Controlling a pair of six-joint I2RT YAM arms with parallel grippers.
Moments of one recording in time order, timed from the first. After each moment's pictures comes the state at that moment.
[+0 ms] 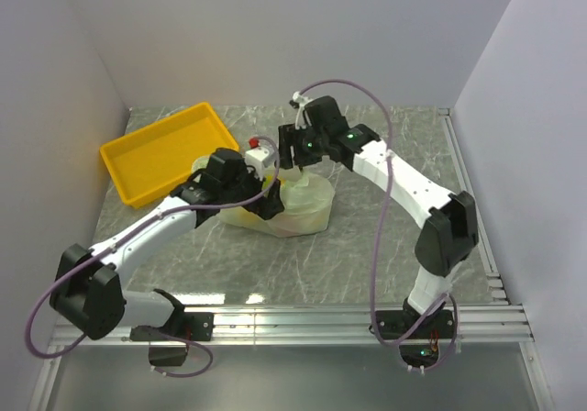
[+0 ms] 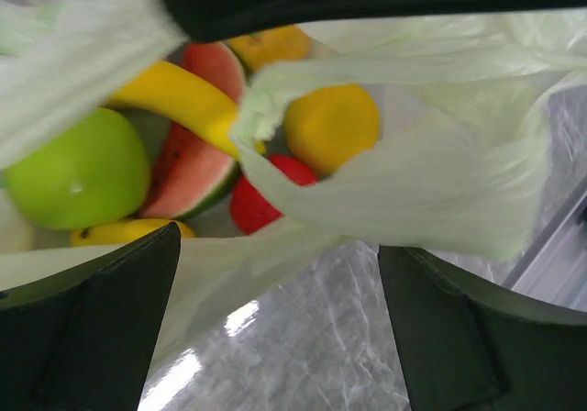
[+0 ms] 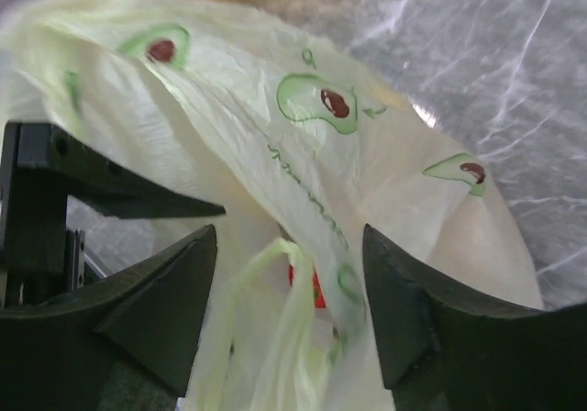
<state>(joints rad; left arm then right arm) -0.55 1.29 0.96 -0.29 0.30 -0.08 0.61 1.73 1.64 -0.58 -0.24 0.34</state>
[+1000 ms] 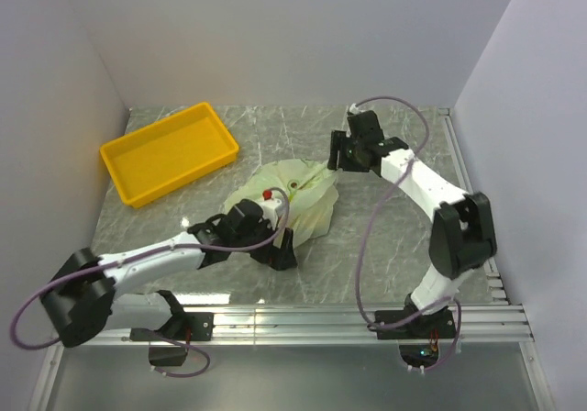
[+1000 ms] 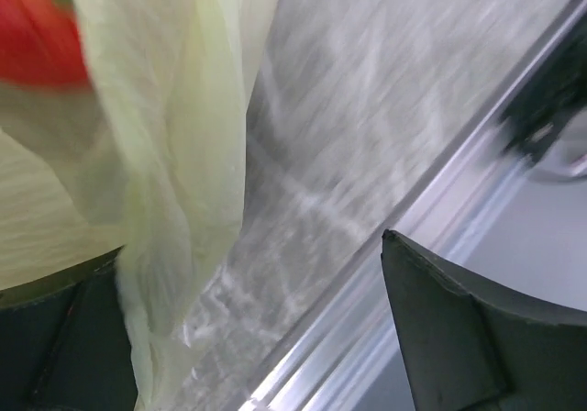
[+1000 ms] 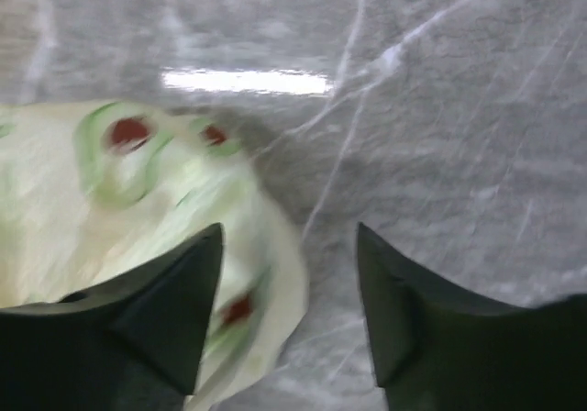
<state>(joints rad) -0.85 1.26 0.60 -0.12 0.28 -0.46 0.36 1.71 1.33 -0.47 0.00 0.39</state>
